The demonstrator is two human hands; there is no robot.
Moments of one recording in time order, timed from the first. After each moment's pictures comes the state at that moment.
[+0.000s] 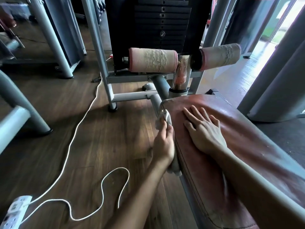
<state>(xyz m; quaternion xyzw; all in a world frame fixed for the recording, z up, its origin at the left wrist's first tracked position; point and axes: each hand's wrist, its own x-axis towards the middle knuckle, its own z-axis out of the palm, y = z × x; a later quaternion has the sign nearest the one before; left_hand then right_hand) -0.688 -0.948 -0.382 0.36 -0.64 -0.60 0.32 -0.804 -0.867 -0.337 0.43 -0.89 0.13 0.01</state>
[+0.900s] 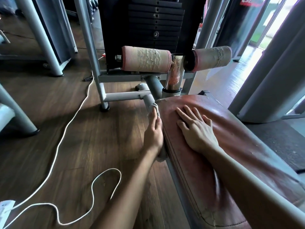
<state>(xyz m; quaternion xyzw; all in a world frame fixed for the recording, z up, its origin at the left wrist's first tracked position) -0.716 -0.987 -0.401 0.30 -0.65 -0.59 0.37 -0.805 -0.868 -0.338 0.43 -0.89 0.12 0.01</state>
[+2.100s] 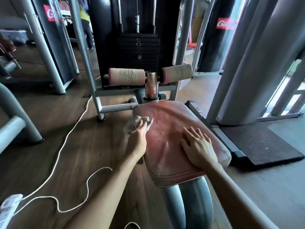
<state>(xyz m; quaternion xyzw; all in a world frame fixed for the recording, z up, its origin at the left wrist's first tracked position) -0.660 -0.884 -0.350 0.31 -0.84 -0.32 0.31 -0.788 -0.689 -0.320 0.42 -0.89 0.15 0.05</state>
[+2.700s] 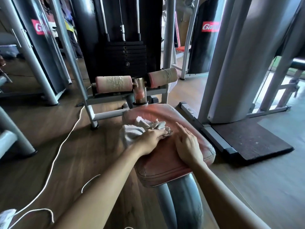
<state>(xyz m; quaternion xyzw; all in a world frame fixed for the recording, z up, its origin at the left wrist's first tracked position) -0.700 -0.845 -0.309 0.11 -0.94 -0.29 0.12 -0.796 -0.683 -0.325 0.37 -0.84 0.39 0.04</state>
